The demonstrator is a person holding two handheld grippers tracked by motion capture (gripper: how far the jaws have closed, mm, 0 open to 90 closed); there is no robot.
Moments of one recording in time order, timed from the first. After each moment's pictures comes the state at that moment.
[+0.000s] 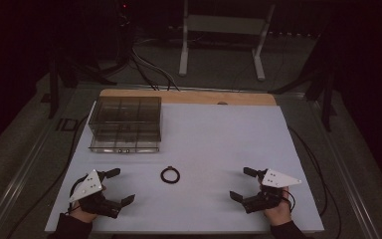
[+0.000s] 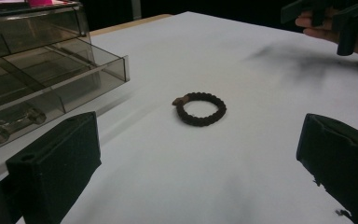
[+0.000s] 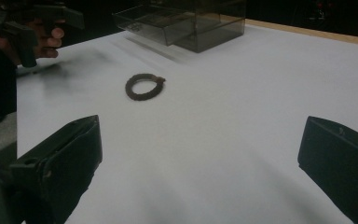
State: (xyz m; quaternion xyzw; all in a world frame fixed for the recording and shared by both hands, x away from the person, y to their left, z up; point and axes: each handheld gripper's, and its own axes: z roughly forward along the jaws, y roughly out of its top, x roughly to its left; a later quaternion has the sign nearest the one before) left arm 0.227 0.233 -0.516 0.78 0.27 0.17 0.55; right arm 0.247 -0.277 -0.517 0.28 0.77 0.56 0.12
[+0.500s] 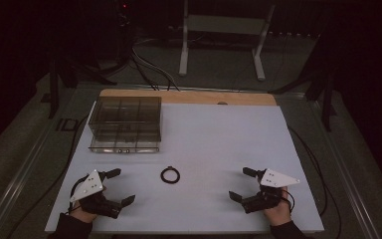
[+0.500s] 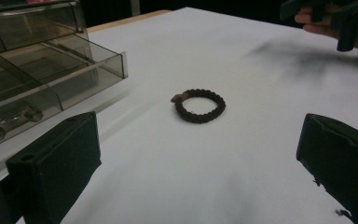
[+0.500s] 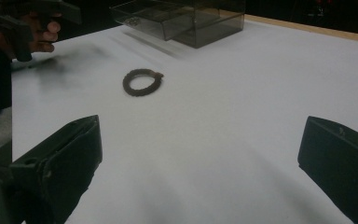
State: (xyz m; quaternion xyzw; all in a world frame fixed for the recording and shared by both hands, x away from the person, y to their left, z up) left arm 0.227 0.231 -0.515 0.78 0.26 0.16 0.54; right arm 0.247 -0.275 -0.518 0.28 0.78 0.55 0.13
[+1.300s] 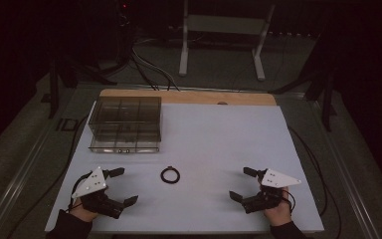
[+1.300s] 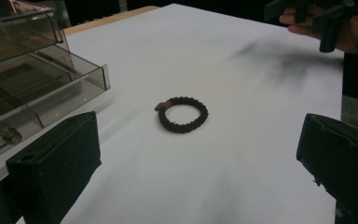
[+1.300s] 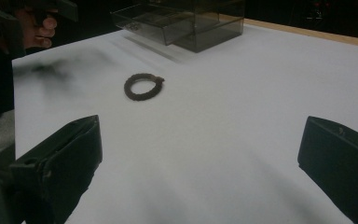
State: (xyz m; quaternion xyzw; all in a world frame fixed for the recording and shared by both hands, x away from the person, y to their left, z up) left arm 0.227 0.220 -0.494 0.80 0.25 0.14 0.53; right arm 0.246 -0.275 -0.515 0.28 0.77 0.56 0.13
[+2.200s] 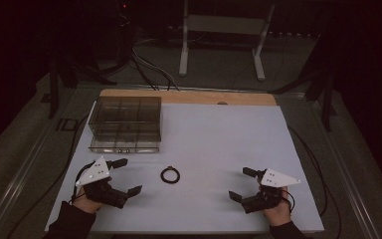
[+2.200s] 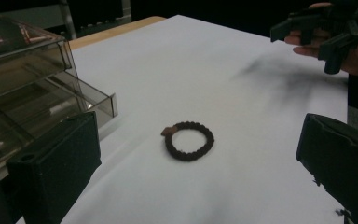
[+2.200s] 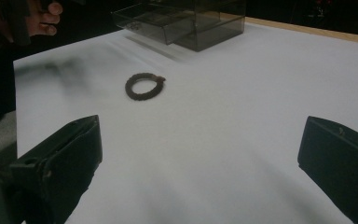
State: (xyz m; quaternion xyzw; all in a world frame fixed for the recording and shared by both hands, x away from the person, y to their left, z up) left arm 0.246 0.209 -0.473 0.79 0.26 0.14 0.54; right arm 0.246 -0.274 -0.515 0.29 0.77 0.56 0.12
